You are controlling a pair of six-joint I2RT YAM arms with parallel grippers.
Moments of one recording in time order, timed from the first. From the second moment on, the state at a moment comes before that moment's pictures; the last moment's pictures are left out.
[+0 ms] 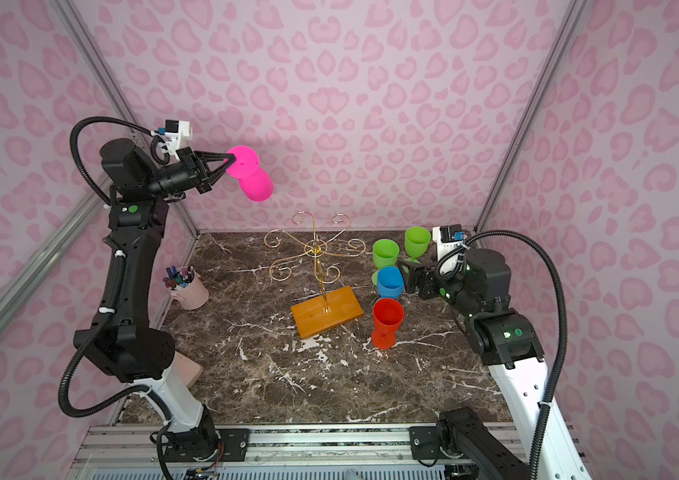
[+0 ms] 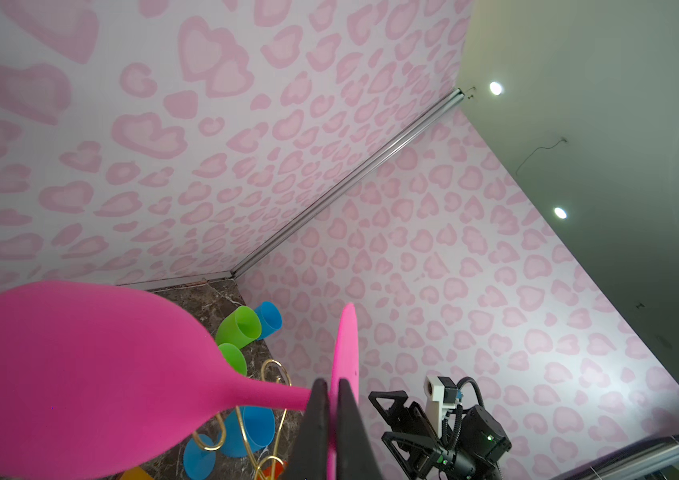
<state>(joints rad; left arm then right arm) 0.10 1.80 2.11 -0.06 1.15 -1.14 0.21 0.92 1.22 -0.58 -0.25 0.16</state>
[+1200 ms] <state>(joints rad) -0.29 1.63 1.98 0.27 1.13 -1.46 0.62 1.33 1.46 0.15 -0.23 -0.31</state>
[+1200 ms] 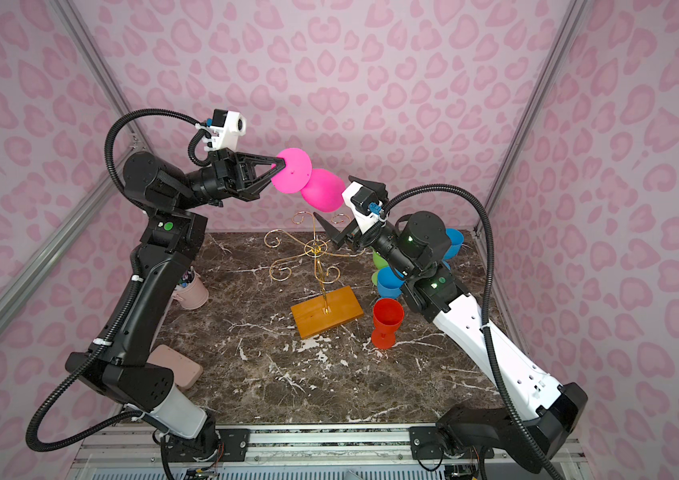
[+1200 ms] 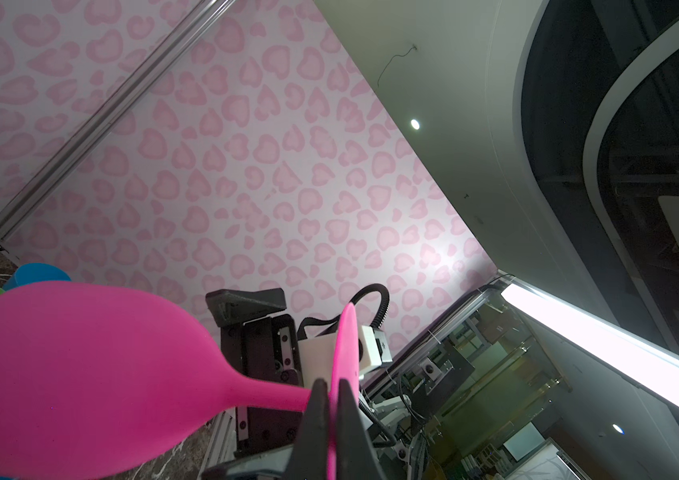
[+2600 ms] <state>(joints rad) -0.34 1.62 1.99 0.29 1.13 -1.49 0.62 1.40 1.57 0.06 -0.16 -0.24</state>
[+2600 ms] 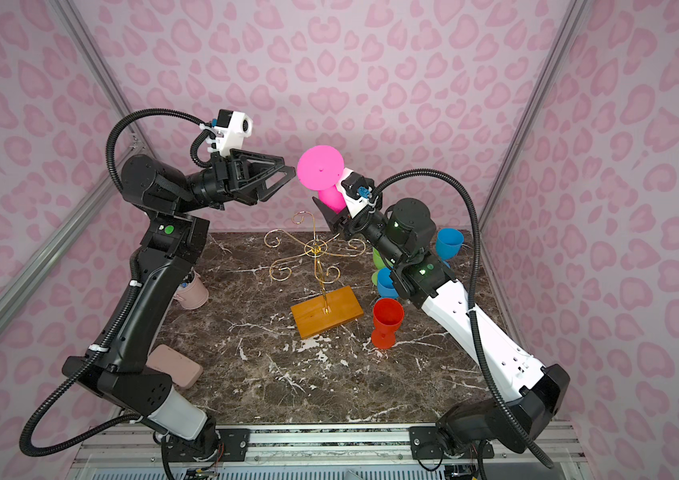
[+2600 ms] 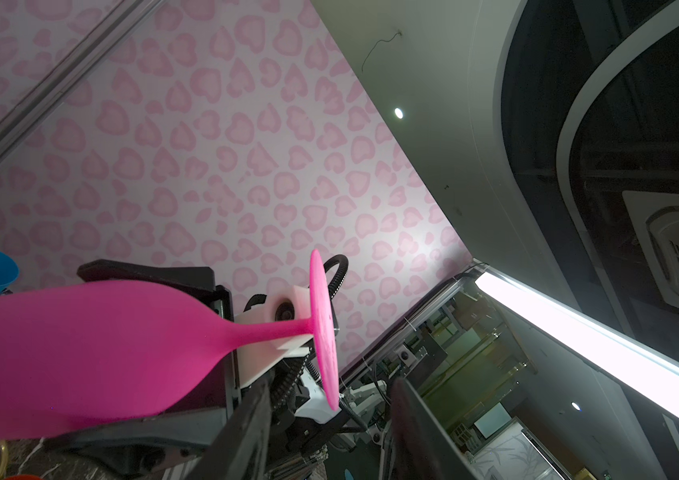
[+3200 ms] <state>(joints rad) -0.37 1.40 1.62 0.27 0.75 -0.49 0.60 1.33 1.85 -0.74 -0.03 -0.08</state>
